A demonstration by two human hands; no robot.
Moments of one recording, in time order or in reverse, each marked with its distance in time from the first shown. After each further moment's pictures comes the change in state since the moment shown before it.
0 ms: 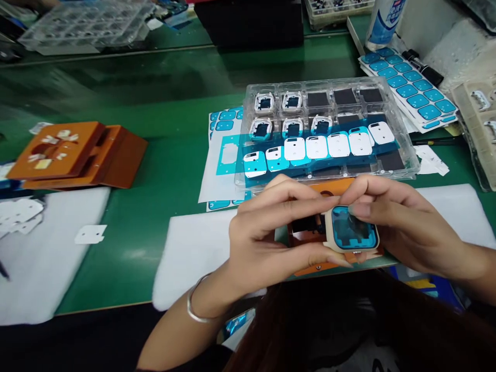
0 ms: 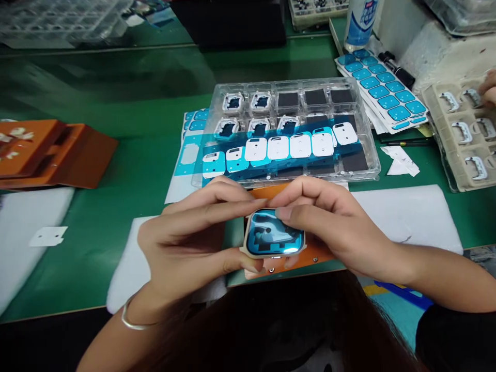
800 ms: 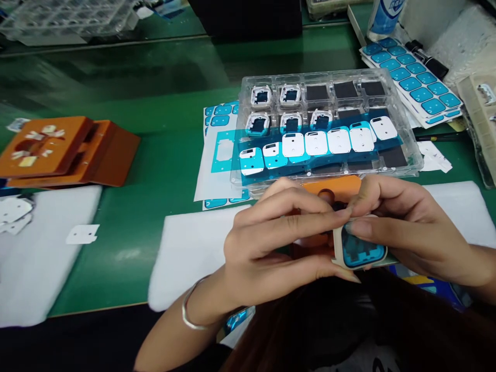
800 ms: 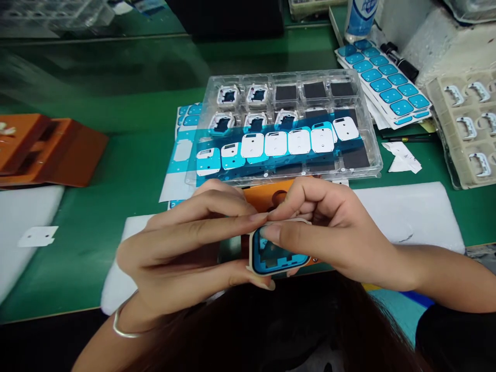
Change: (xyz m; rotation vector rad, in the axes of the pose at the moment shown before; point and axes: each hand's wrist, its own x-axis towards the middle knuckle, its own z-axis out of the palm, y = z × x) left_hand 0.002 0.006 -0.003 0.055 -0.068 0.066; right_hand -0.004 0.005 0.001 -0.033 -0.013 -0.084
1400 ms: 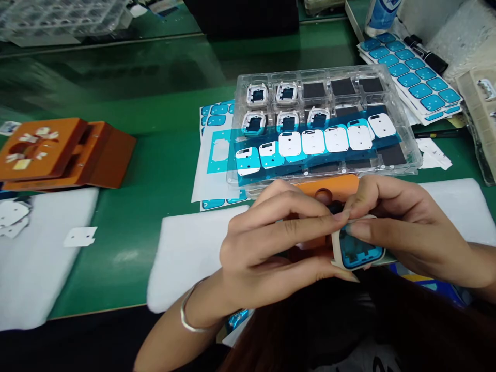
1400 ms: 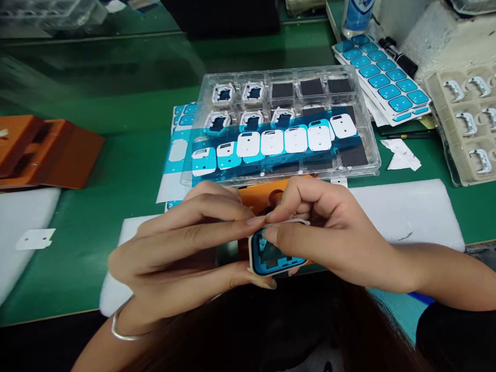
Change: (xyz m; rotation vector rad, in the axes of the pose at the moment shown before) left_hand -0.001 -0.001 0.001 0.041 -0.005 0.030; right_hand 0.000 -0.001 -0.002 -0.095 0.000 -0.011
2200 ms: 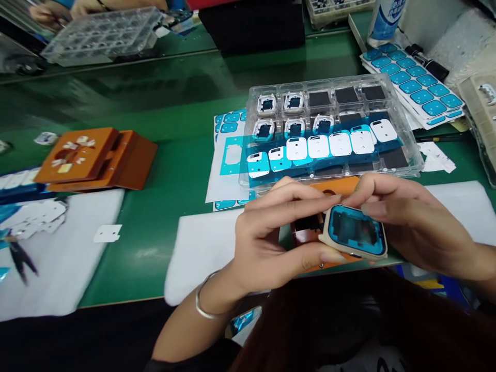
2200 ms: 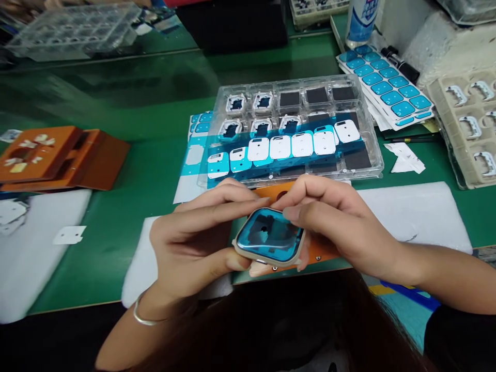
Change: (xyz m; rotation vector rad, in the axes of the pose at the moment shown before) left_hand -0.001 -0.001 0.001 -0.207 0.032 -0.184; right_hand 0.000 -0.004 -0.005 0.078 -0.027 0.121
